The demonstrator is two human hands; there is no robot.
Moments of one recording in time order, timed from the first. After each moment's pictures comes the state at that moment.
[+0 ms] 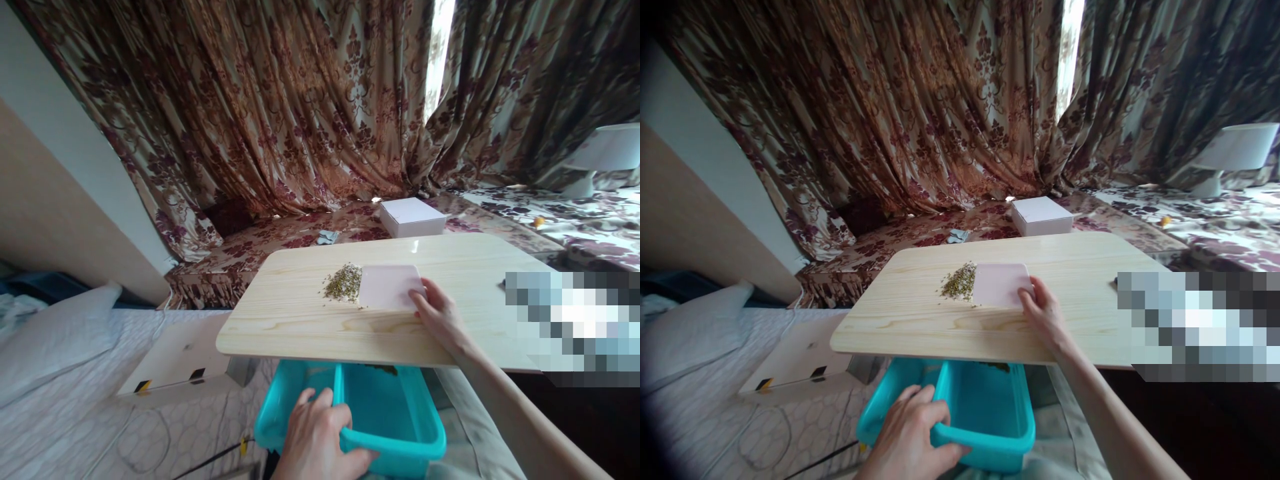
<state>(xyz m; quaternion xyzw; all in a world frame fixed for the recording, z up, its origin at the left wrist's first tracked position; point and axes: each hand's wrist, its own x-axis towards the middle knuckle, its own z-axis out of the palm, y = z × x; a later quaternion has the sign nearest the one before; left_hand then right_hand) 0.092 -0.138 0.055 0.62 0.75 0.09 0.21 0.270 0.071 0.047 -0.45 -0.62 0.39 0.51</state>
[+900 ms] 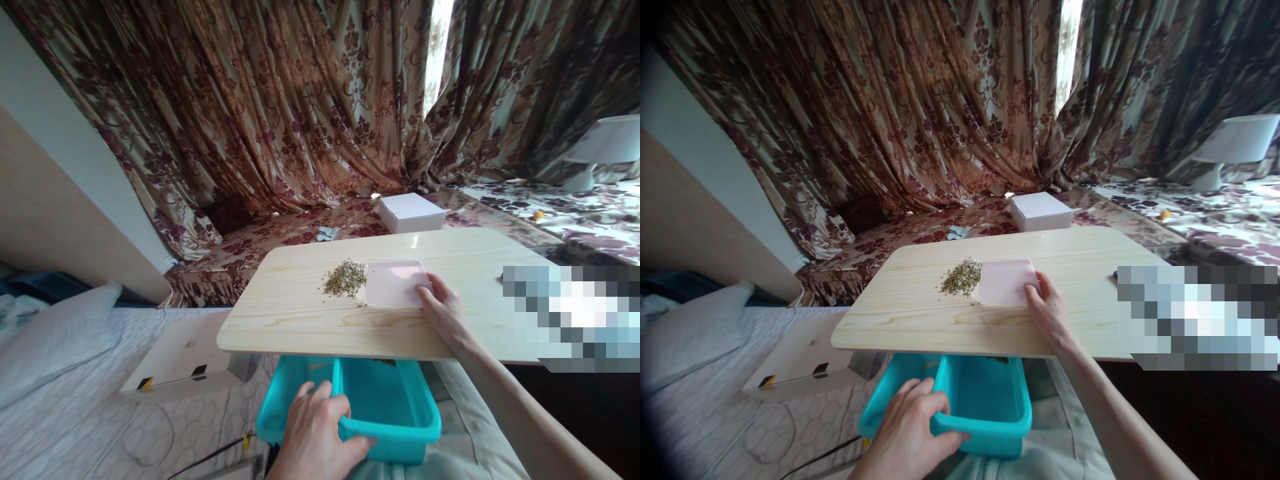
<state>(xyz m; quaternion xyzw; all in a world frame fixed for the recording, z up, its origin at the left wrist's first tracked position) 0.092 -0.140 0.057 0.62 0.75 0.11 0.20 0.274 0.072 0.049 -0.50 -0.60 0.34 0.52</state>
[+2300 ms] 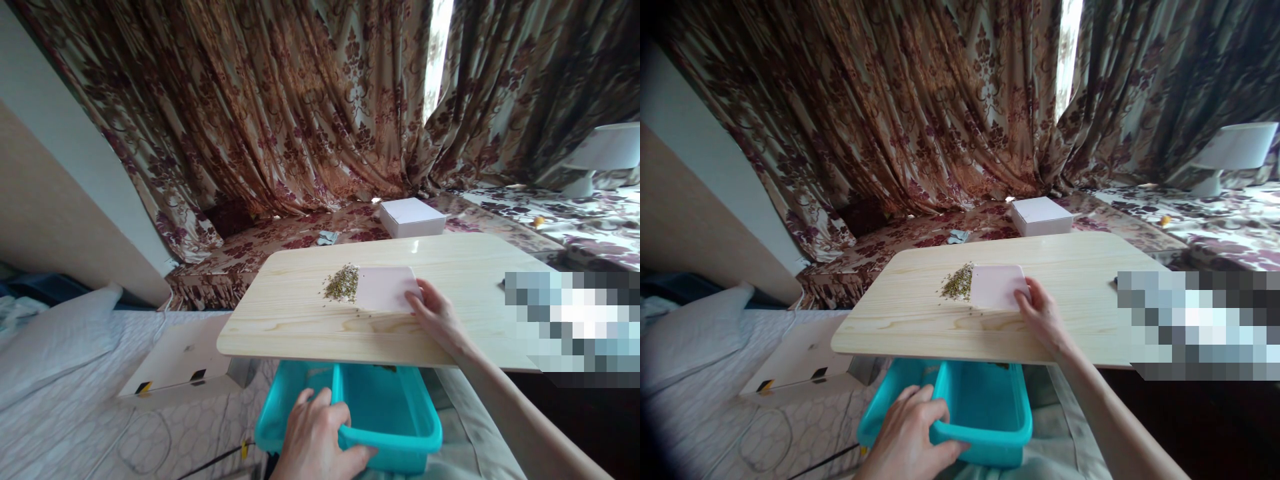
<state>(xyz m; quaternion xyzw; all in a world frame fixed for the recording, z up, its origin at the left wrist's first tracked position) 0.090 -0.138 0.056 0.61 0.76 0.09 0.21 0.269 0.069 0.047 -0.41 -0.64 0.42 0.50</state>
